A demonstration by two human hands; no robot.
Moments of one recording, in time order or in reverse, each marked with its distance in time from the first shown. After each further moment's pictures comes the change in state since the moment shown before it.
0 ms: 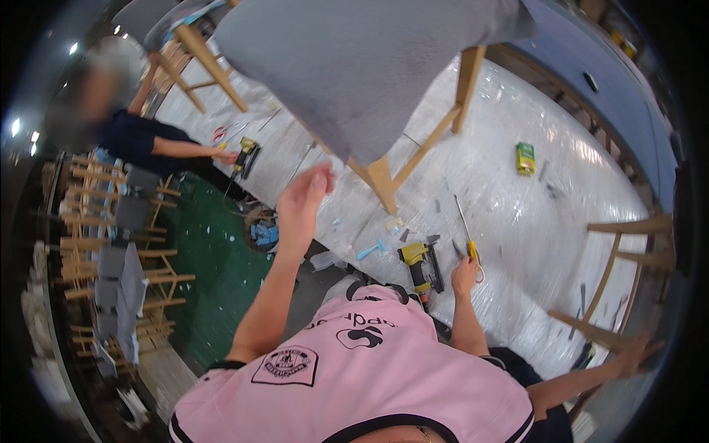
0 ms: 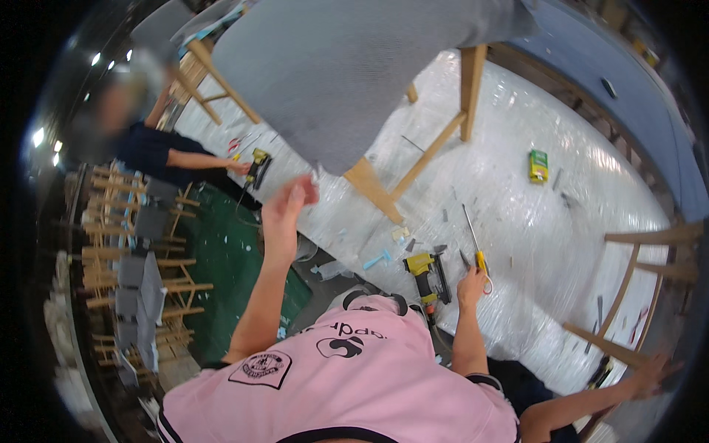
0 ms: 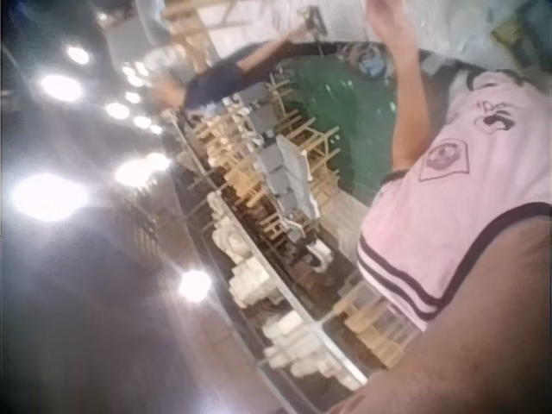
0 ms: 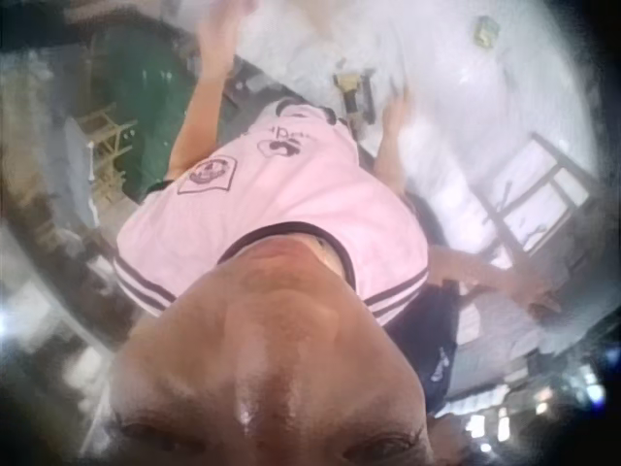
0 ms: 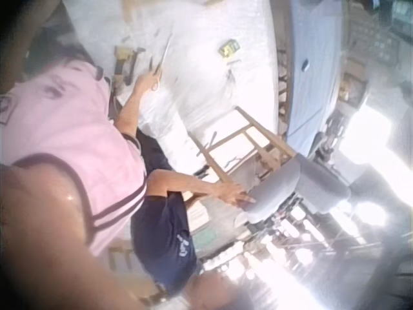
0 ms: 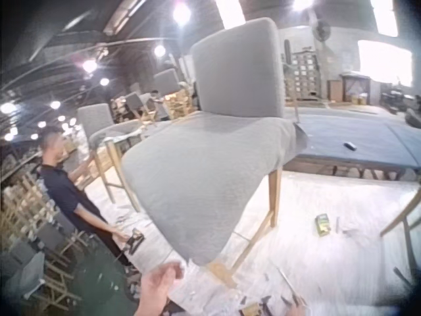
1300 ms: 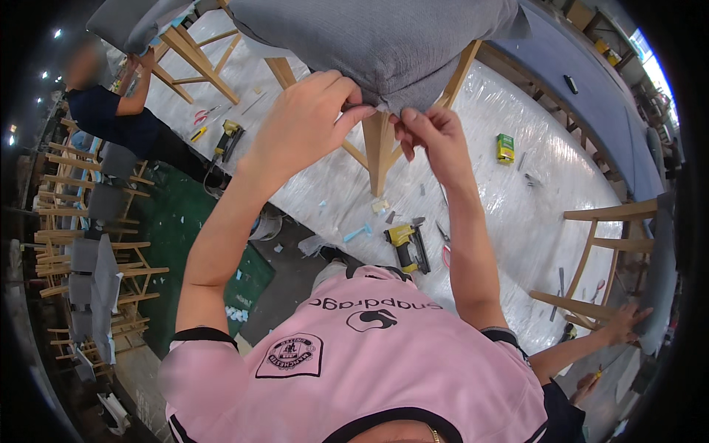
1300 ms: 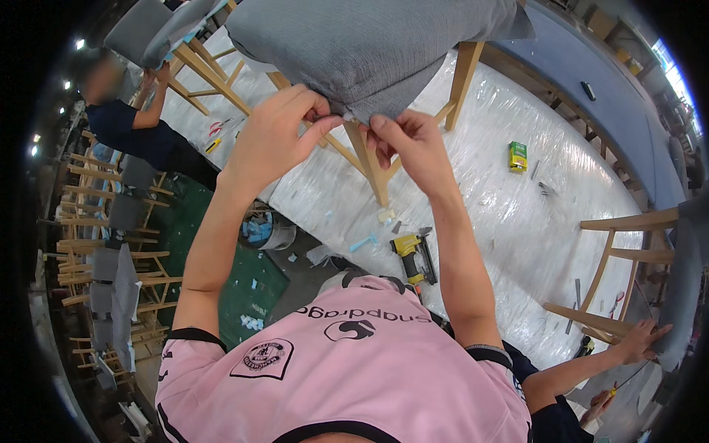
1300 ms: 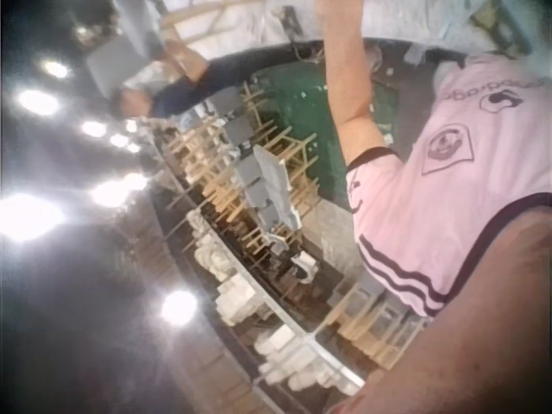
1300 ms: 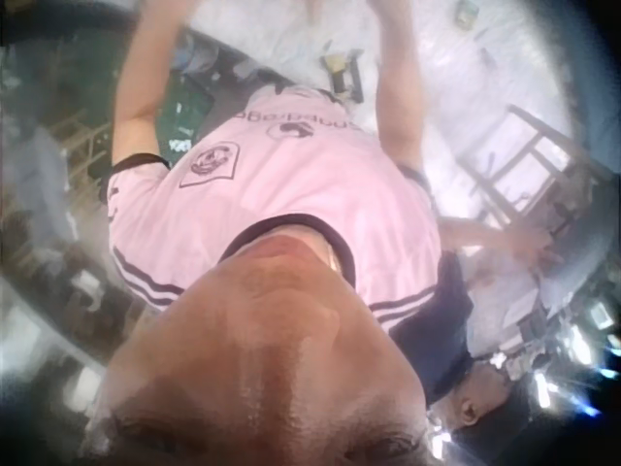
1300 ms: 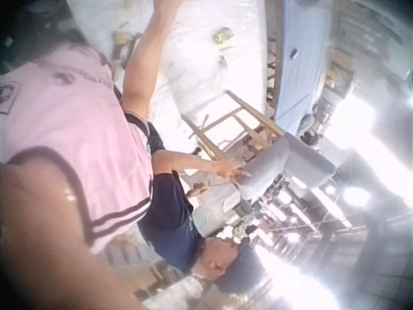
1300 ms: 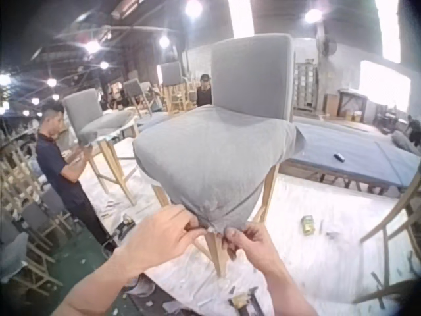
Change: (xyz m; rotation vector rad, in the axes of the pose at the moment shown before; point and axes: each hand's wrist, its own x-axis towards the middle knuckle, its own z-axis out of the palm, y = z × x) left_hand 0.054 0.107 -0.015 0.913 -0.292 0.800; right_hand 0.140 -0.362 -0.343 1.507 -0.503 -0.432
